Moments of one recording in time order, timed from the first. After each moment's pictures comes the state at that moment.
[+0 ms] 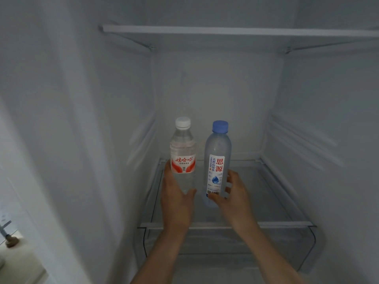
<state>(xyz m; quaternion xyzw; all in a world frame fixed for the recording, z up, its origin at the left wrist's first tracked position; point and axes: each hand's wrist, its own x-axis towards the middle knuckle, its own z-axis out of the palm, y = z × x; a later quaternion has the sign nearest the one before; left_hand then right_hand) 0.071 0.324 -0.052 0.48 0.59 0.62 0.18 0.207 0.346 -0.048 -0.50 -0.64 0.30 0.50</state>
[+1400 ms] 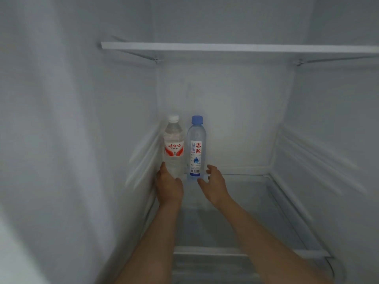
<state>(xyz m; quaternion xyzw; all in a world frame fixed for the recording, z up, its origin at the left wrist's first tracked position) 0.017 0.443 -0.055 0.42 0.70 0.56 0.11 0.150 0.456 -0.035 -0.53 -0.68 0.31 0.39</state>
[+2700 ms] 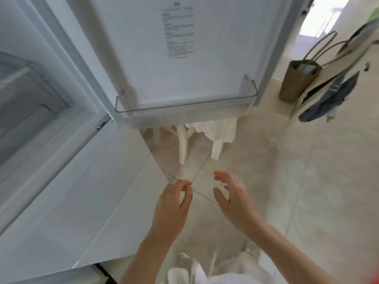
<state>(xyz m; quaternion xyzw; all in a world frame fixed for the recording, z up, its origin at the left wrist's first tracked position) 0.260 -0.134 -0.210 0.86 0.31 0.13 0.39 0.380 -0.266 -0.214 -0.84 -0.30 0.17 0.41</state>
